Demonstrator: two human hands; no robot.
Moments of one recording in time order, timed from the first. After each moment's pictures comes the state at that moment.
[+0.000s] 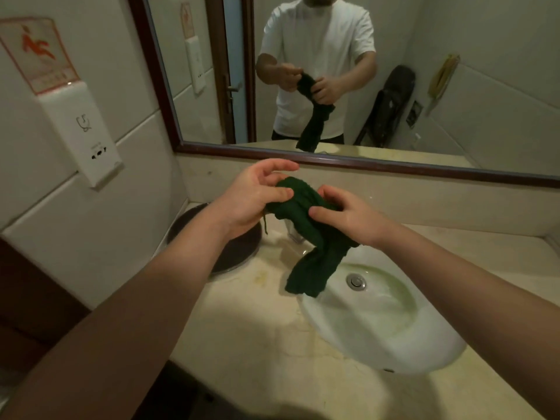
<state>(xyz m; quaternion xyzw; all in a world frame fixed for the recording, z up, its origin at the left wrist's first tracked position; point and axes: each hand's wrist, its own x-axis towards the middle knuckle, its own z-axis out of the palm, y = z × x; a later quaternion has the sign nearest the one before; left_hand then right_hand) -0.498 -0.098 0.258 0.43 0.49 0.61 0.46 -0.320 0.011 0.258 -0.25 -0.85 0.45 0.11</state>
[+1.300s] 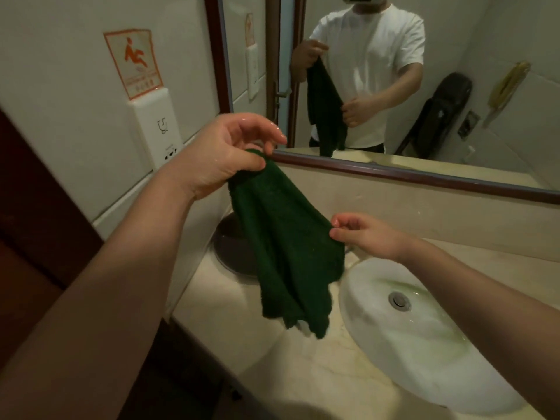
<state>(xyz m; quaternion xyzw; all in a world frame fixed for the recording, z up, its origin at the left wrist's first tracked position) -0.595 -0.182 0.330 0.56 0.56 0.54 0.28 -0.382 0.000 0.231 -0.21 -0.85 0.49 0.00</state>
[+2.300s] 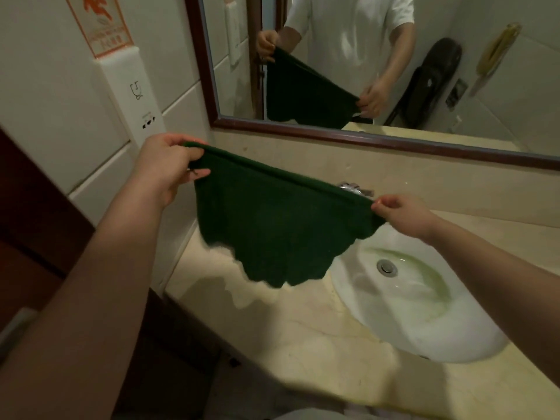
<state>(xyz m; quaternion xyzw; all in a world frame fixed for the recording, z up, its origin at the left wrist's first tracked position) -0.633 -0.194 0.257 0.19 0.72 0.63 0.21 -0.324 0.054 0.184 -0.40 -0.85 0.34 0.08</state>
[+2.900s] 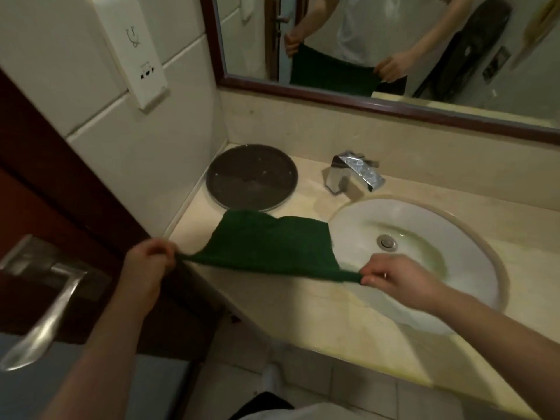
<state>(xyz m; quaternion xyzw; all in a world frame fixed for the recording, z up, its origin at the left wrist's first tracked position) -0.541 -0.334 0.082 0.06 0.75 0.62 0.21 -0.223 -0.016 0.109 -0.16 -0.95 0.26 -0.04</state>
